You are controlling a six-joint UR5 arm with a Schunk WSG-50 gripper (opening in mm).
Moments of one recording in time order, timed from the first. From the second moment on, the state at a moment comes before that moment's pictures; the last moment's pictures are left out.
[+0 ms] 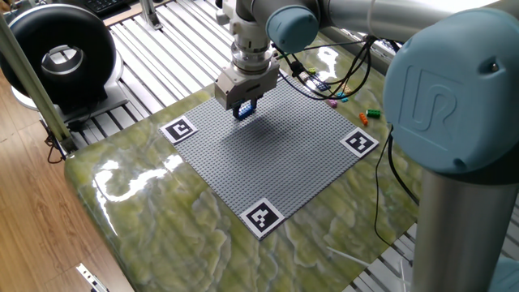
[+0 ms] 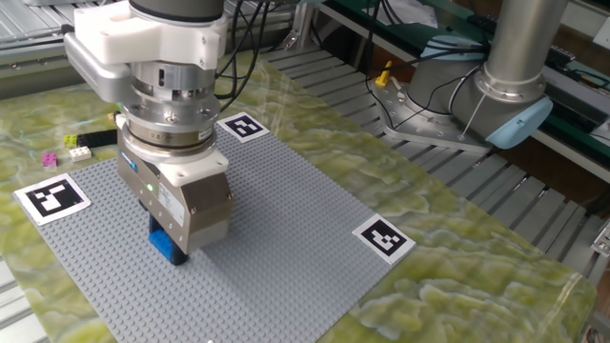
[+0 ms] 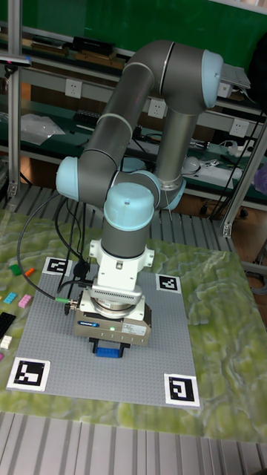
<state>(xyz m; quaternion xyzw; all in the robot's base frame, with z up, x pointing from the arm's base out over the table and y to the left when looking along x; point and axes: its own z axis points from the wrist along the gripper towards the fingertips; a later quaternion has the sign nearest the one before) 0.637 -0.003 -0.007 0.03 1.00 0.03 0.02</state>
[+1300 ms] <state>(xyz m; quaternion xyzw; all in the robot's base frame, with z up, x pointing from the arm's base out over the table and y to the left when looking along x) 0.640 -0.005 -0.011 0.03 1.00 0.03 0.03</state>
